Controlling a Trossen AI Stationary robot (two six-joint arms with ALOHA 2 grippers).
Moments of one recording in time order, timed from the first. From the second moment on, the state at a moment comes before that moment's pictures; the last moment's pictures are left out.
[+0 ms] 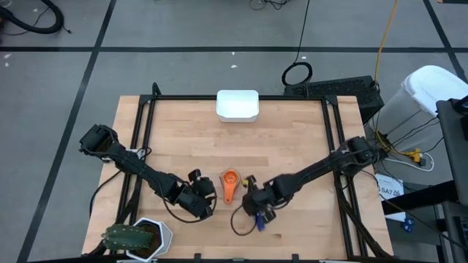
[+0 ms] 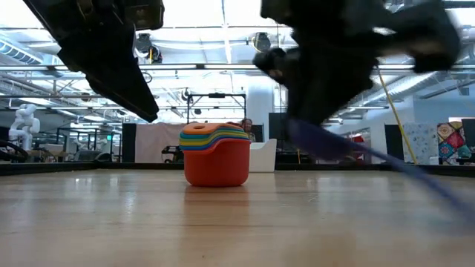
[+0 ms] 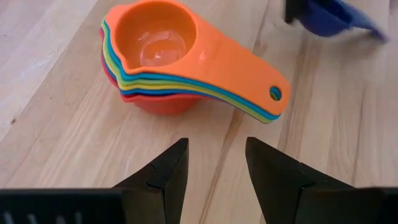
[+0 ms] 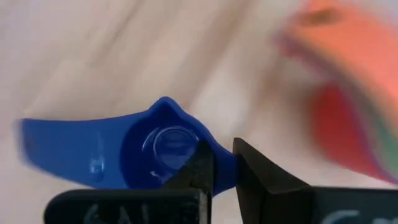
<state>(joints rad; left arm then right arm) -0.53 1.62 0.95 -0.34 -0.45 -0.74 0.38 1.87 1.26 -0.51 0.10 -0.19</state>
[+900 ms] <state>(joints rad) -0.53 1.62 0.95 -0.34 -0.47 -0.74 0.13 1.79 1.39 -0.51 0.02 -0.21</state>
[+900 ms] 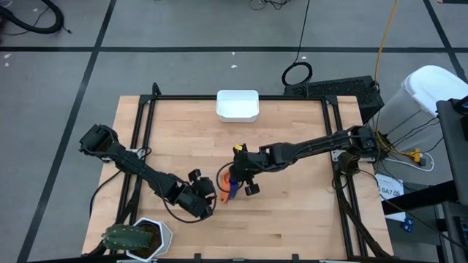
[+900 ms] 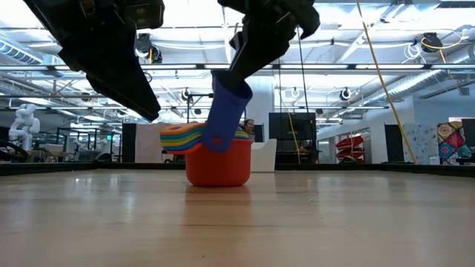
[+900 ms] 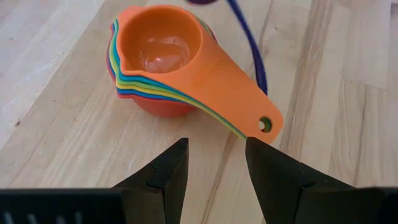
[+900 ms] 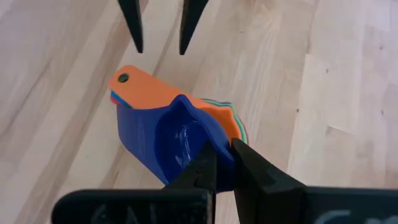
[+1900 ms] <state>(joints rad) -0.53 1.62 0.95 -0.33 -0.47 -0.74 -0.02 1.83 1.39 -0.43 -0.24 -0.01</state>
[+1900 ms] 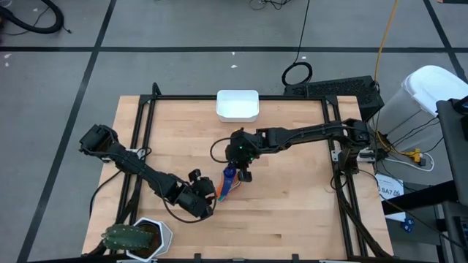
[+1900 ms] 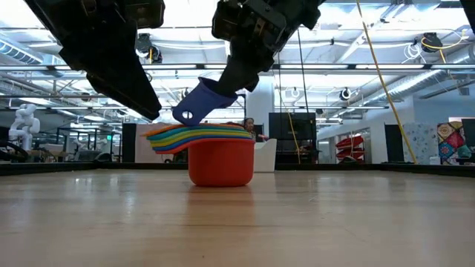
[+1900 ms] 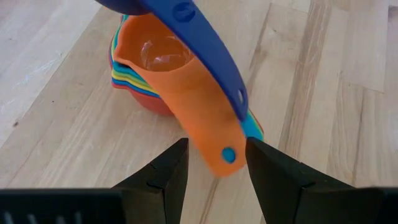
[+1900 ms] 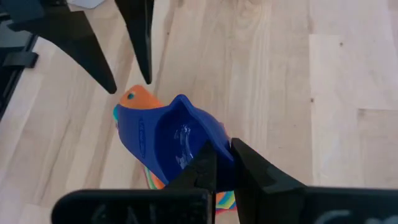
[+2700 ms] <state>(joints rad) -0.53 1.62 0.95 -0.31 -0.47 -0.74 -0.01 1.83 1.22 -0.16 -0.23 0.11</state>
